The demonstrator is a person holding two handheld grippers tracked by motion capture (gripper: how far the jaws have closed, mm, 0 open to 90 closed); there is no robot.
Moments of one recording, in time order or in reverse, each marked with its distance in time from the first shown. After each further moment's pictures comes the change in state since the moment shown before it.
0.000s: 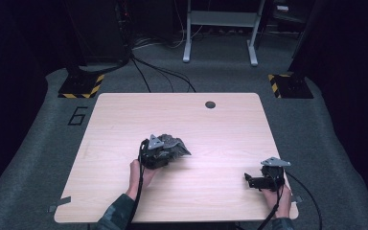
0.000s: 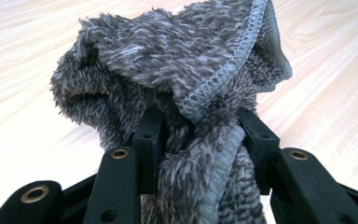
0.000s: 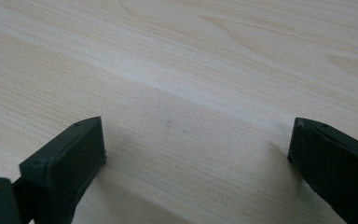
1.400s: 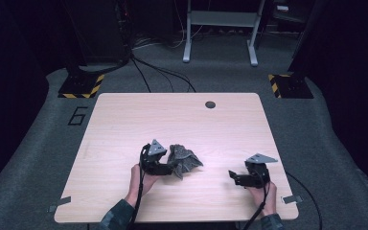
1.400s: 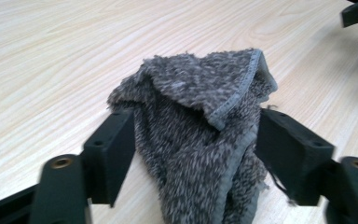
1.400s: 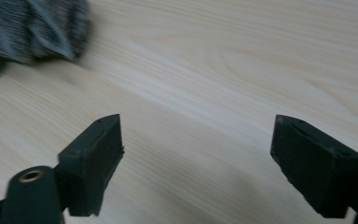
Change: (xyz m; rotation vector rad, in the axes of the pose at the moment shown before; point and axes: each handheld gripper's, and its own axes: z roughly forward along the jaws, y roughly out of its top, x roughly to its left) left arm -0.016 -0.003 -0.012 -0.019 -0.071 0.013; right arm 0.054 0.034 -0.001 -0.056 0.168 -0.034
